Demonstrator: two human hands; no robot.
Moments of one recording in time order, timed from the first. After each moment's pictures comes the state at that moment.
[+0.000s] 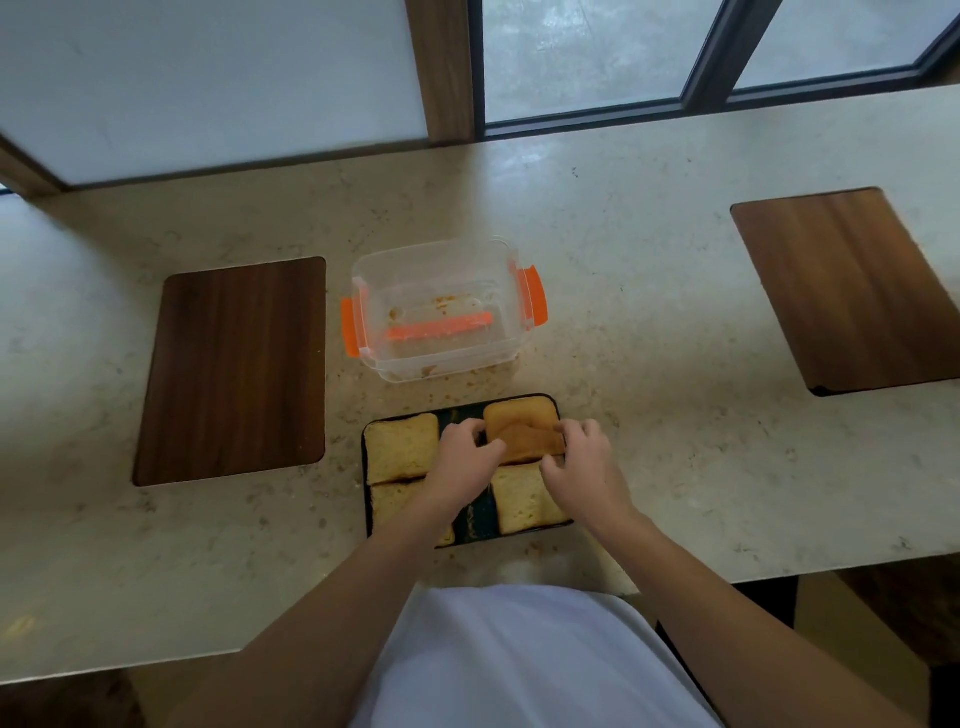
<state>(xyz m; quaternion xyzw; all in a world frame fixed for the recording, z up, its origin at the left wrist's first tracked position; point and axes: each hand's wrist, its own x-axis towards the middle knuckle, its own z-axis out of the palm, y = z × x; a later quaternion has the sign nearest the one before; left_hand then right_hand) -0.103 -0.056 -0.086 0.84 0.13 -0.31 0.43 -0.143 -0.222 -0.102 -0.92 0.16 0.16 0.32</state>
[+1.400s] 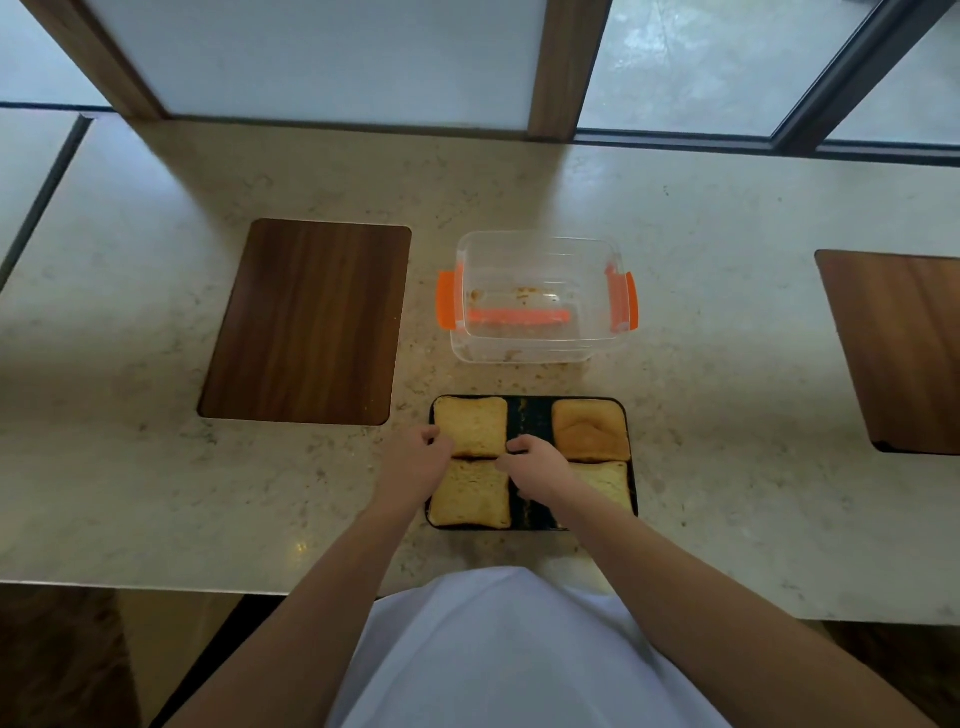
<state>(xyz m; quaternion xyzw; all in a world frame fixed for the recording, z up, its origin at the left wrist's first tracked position) -0.131 0.076 -0.088 0.82 0.26 -0.21 0.46 -0.119 -0.100 -0.115 -0.78 0.22 0.38 0.44</state>
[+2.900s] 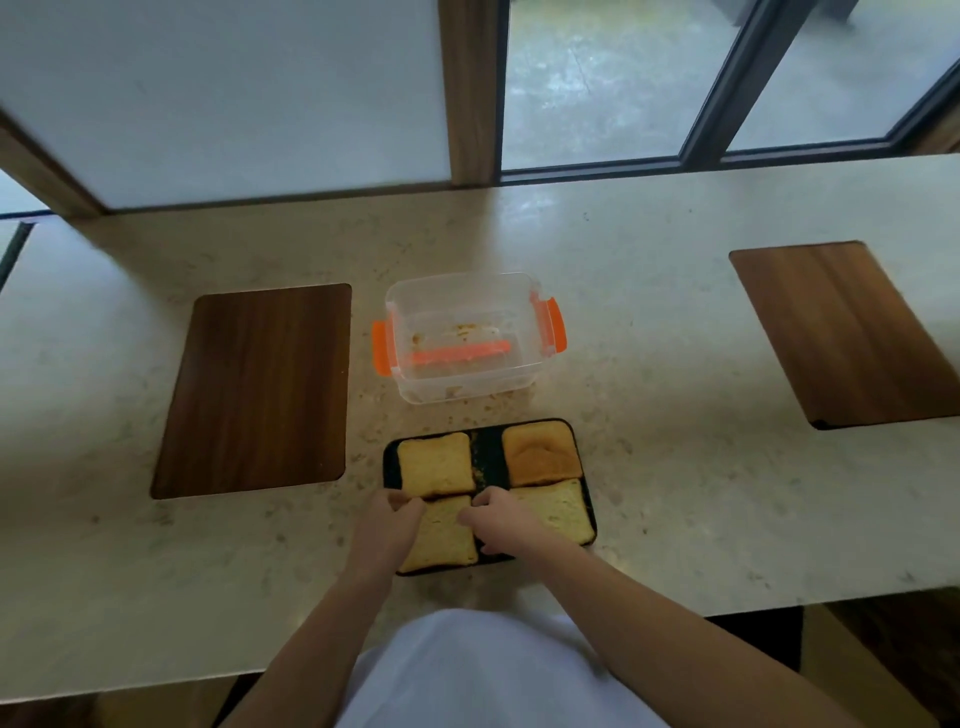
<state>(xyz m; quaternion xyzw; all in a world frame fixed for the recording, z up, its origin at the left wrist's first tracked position) -0.149 0.052 -0.100 0.80 0.31 -0.24 0.46 -0.142 -0.110 -0.107 -0.75 0.22 0.41 0.46</state>
